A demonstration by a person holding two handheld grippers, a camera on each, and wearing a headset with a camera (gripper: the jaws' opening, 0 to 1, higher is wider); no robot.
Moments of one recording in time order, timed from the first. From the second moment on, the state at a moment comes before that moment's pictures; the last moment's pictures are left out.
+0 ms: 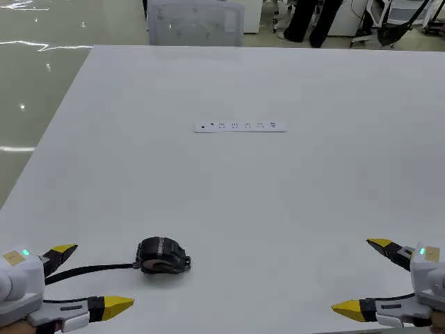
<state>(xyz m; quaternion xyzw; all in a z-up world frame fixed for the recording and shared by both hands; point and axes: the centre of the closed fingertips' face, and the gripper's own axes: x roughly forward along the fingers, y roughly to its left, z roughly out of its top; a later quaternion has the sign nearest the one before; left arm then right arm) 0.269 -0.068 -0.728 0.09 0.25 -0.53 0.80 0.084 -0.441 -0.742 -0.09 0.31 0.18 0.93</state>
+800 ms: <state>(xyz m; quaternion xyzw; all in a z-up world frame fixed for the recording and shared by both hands) 0.267 -0.067 -0.732 0.09 0.28 -0.53 0.79 0.092 -0.450 -0.735 -0.10 0.31 0.18 0.93</state>
